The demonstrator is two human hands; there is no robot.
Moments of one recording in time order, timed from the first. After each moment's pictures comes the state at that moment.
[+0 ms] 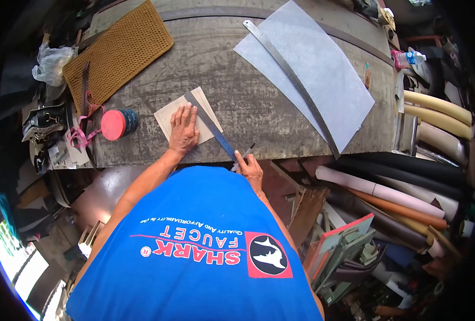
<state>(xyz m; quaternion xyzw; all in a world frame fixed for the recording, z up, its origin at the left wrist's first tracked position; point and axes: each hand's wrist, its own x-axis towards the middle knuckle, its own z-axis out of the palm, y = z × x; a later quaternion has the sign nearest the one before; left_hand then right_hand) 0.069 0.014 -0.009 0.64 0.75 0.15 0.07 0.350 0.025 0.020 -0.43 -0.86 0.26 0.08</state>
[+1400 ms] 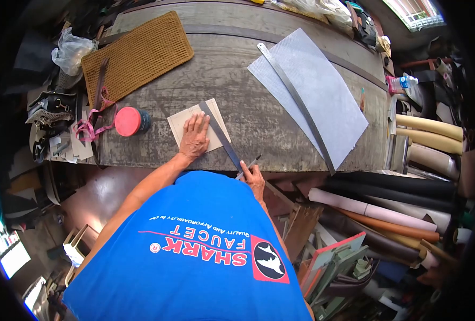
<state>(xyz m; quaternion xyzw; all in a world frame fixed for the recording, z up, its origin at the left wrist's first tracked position) 0.068 0.012 -0.010 0.64 0.75 0.16 0.06 0.347 0.024 0.018 -0.45 -0.84 0.28 0.12</state>
